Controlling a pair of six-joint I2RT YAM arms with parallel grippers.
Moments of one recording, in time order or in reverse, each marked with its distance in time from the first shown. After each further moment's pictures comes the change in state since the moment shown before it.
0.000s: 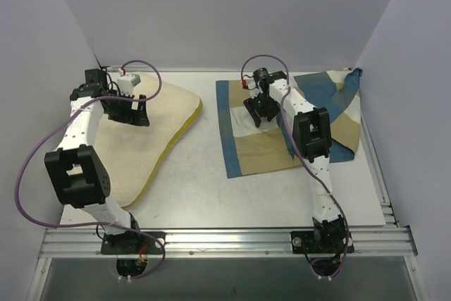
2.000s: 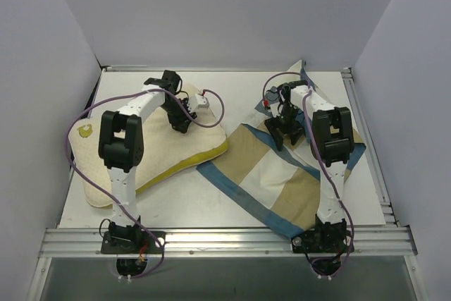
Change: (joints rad) left arm -0.416 0.461 0.266 -0.051 -0.052 0.543; right arm -0.119 -0.234 -0.444 -0.136 -0.062 -0.106
